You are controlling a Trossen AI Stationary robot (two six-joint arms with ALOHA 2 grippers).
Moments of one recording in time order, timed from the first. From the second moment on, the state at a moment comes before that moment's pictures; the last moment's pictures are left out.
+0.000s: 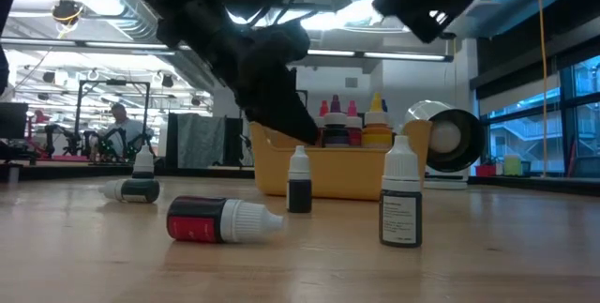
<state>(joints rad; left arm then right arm) -0.04 1.75 0.92 0.13 -0.10 -0.23 0.55 1.71 1.10 -0.10 0.18 0.42</state>
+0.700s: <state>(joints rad) -0.10 1.60 1.01 0.13 0.07 -0.13 0.56 1.94 1.29 -0.28 0.12 0.47</state>
